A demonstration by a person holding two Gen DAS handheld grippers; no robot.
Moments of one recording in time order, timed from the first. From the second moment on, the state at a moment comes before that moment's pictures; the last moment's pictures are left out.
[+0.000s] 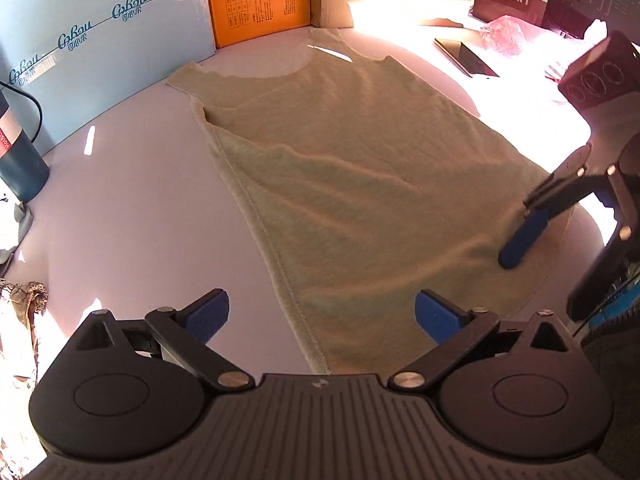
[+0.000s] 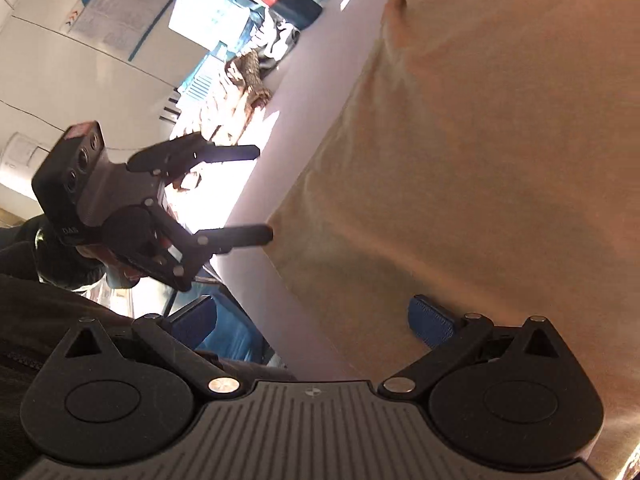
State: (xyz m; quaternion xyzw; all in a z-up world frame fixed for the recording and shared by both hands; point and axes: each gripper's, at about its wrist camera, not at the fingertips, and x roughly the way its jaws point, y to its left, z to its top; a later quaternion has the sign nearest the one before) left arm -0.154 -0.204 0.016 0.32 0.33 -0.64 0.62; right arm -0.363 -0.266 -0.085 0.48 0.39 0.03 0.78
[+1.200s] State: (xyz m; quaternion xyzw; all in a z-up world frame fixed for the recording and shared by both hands) left arm -0.183 -0.308 0.004 0.40 0.31 -0.48 0.72; right arm -0.401 -0.338 -0.047 0.17 0.51 -0.33 0.78
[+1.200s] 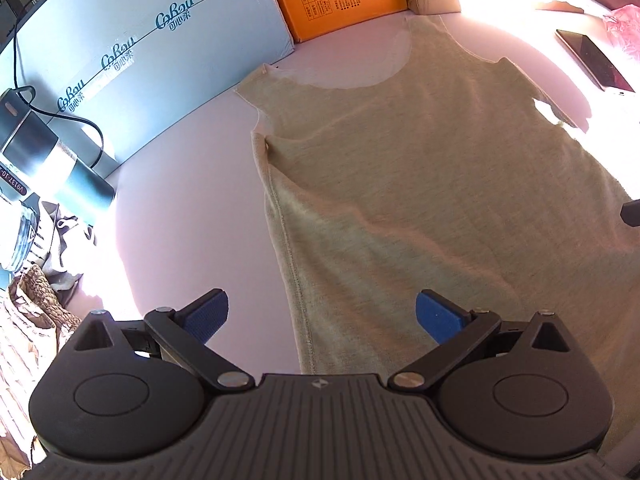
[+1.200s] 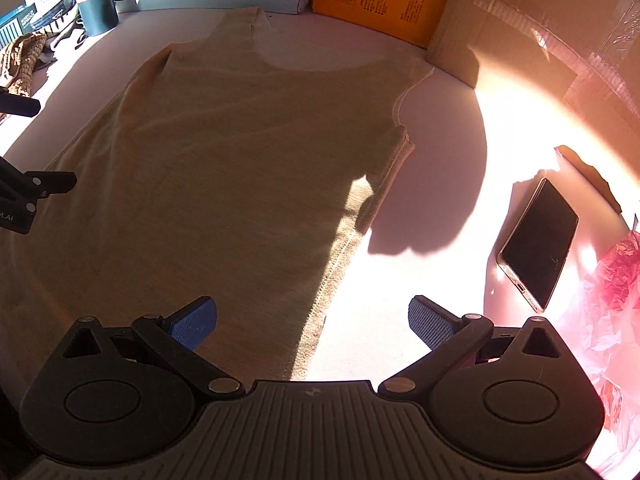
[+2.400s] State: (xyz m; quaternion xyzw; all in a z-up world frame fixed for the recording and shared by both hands) left arm -0.164 -0.295 -0.011 0.41 0.36 -0.42 0.72; right arm -0.388 -0.316 -0.068 0.17 0.54 -0.29 0.78
